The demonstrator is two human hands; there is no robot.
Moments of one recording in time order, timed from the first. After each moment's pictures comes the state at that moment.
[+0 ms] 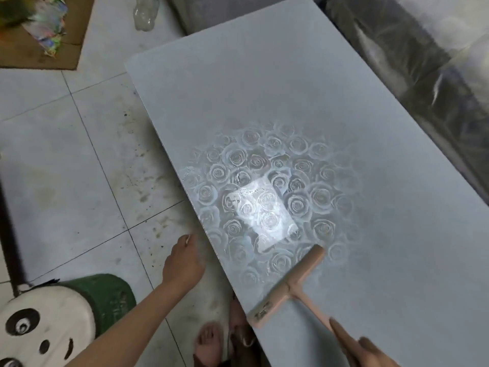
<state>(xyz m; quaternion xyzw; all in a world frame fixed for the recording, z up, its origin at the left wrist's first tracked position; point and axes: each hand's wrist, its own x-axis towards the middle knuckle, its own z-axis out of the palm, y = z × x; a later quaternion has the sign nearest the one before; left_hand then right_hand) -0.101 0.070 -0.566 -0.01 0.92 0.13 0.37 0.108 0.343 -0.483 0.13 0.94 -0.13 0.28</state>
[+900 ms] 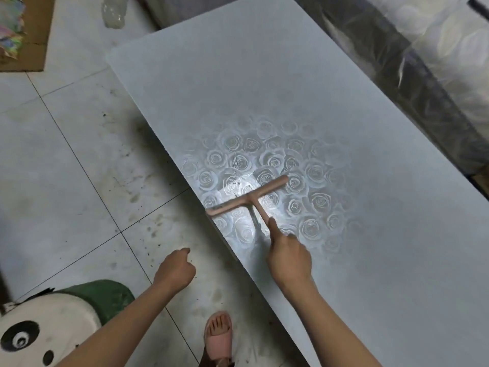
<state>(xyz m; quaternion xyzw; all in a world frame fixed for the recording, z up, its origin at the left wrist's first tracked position) -0.081 0.010 -0.582 -0.02 0.88 0.15 0.45 -0.012 0.218 -0.516 0.30 0.91 -0.16 0.24</state>
